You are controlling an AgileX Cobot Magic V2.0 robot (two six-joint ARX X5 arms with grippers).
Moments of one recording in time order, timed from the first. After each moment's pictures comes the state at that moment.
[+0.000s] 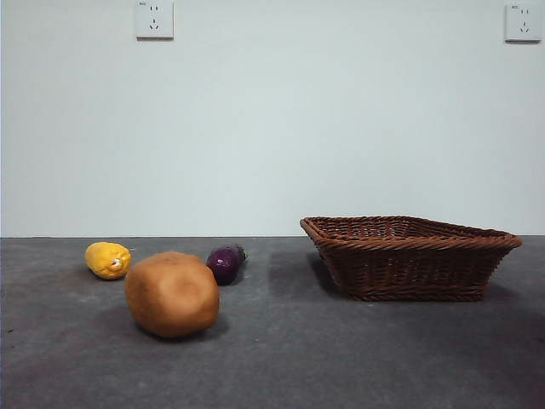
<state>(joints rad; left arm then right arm) 0.00 0.06 0.02 -0.15 0.04 0.02 -0.03 0.01 0.03 -0.19 0.02 0.21</state>
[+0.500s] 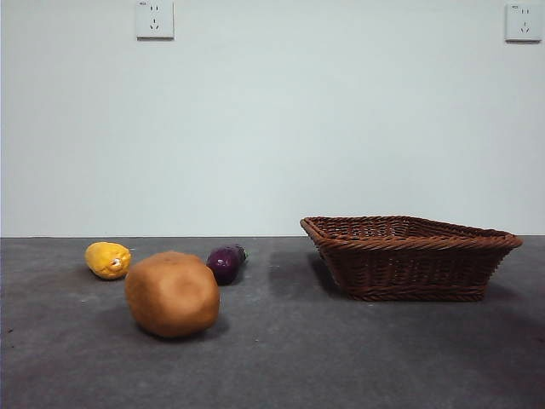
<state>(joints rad) 0.00 0.16 0.05 -0.06 0.06 -0.09 -0.03 0.03 0.03 -0.19 -0.09 0.37</state>
